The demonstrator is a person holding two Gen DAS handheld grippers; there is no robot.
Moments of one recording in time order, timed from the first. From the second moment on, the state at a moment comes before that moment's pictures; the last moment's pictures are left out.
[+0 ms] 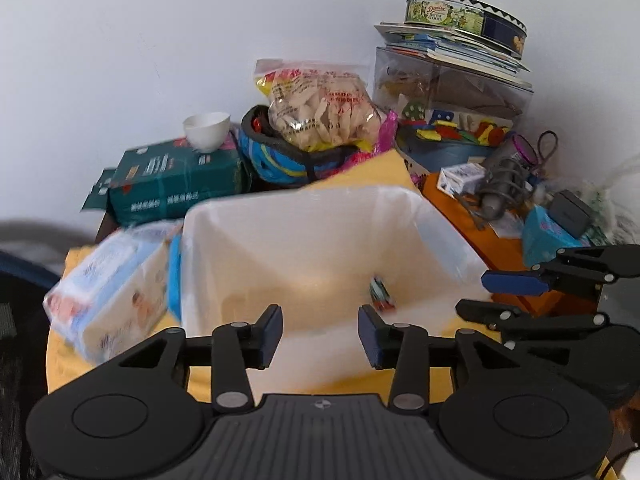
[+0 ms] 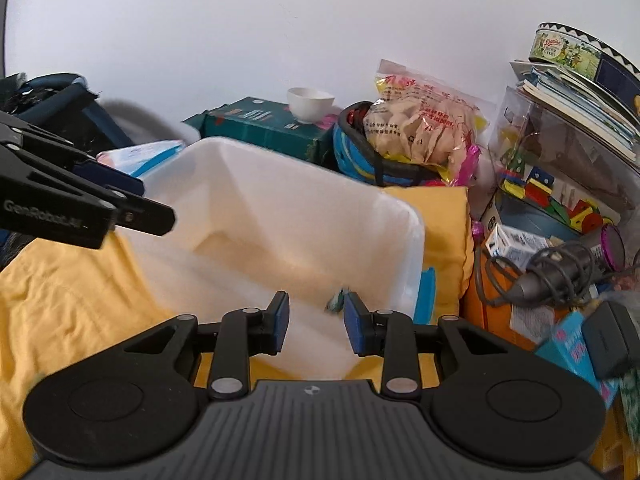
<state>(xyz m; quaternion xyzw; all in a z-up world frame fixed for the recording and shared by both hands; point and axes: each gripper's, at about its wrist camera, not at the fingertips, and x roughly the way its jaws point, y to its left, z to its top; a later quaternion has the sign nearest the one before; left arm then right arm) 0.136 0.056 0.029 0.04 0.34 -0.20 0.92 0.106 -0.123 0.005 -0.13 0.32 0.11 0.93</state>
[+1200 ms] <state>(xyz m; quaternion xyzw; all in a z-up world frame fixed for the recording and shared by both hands) -0.005 0.095 -0.109 0.03 0.52 -0.12 0.85 -0.022 -0.079 -0.084 -0.19 0.40 0.28 0.85</state>
